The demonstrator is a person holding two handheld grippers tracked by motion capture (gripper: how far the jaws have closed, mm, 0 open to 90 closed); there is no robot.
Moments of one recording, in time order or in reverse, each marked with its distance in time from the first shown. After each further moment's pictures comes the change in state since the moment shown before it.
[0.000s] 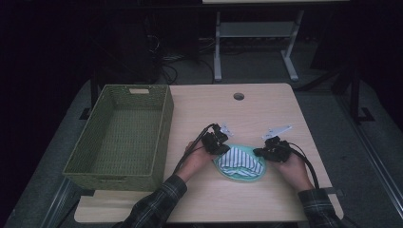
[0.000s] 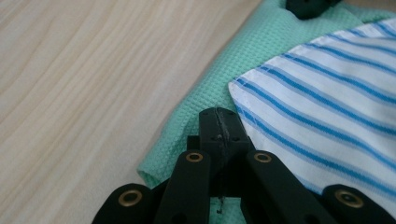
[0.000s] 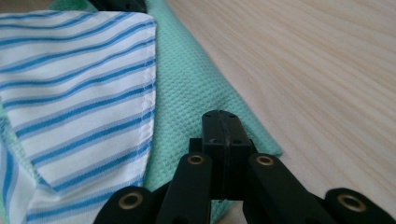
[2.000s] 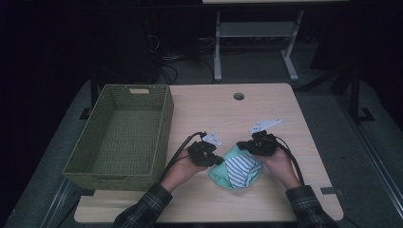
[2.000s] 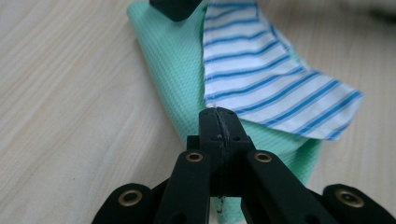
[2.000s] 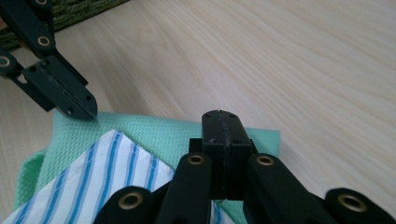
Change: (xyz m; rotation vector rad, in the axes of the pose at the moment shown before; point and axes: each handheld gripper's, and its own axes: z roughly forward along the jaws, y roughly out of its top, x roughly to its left) left arm -0.030 -0.033 -0.052 -0.064 -0.141 -0.003; right arm 0.029 0.044 0.007 -0.131 0.107 -0.040
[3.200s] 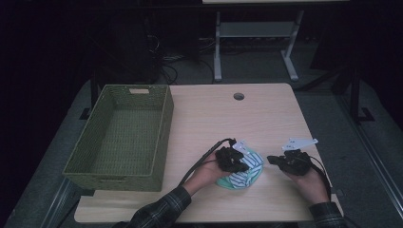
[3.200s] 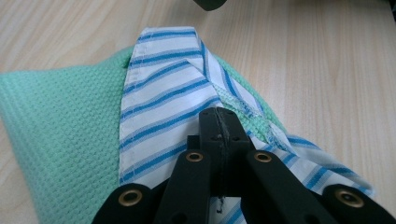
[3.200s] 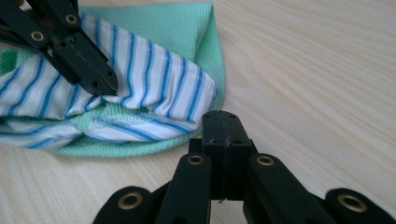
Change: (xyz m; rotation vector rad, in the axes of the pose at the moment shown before) left arm -0.027 0.038 0.063 -0.013 -0.109 0.114; right arm -0.005 -0.077 -0.070 0.015 -0.148 0.067
